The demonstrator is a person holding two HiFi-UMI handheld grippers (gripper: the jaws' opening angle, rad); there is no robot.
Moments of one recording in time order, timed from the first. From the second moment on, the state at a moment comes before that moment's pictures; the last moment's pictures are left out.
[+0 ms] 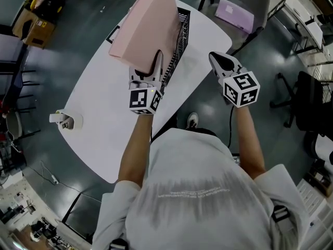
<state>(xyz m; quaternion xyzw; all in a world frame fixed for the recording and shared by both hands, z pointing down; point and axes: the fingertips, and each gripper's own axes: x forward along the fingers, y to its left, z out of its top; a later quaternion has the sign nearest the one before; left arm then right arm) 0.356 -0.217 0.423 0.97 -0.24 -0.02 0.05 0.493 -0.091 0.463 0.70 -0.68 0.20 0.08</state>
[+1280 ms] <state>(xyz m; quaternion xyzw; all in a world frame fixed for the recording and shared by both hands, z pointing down) 0.355 -0.205 0.493 0.97 -0.23 0.07 0.08 0.493 -0.084 0.479 0.70 -0.67 0.22 0.09</state>
